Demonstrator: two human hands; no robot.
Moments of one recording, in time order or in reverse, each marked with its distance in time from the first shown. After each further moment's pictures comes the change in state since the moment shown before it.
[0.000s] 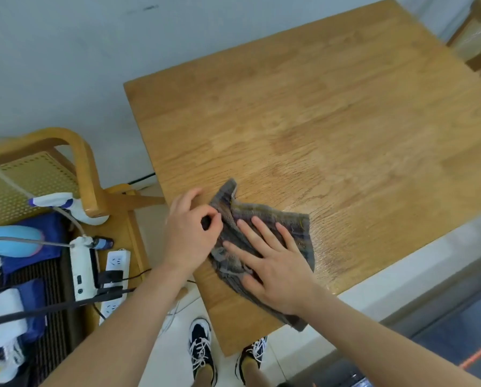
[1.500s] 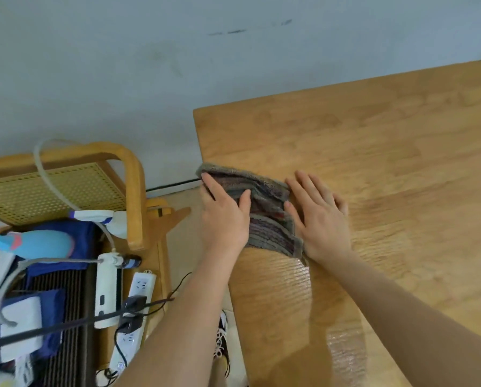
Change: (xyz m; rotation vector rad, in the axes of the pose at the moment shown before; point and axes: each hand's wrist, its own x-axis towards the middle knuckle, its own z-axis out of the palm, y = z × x) left_hand 0.135 -0.032 -0.022 0.005 0.040 -0.533; right_hand 0.203 0.049 -0.056 0.001 0.223 0.283
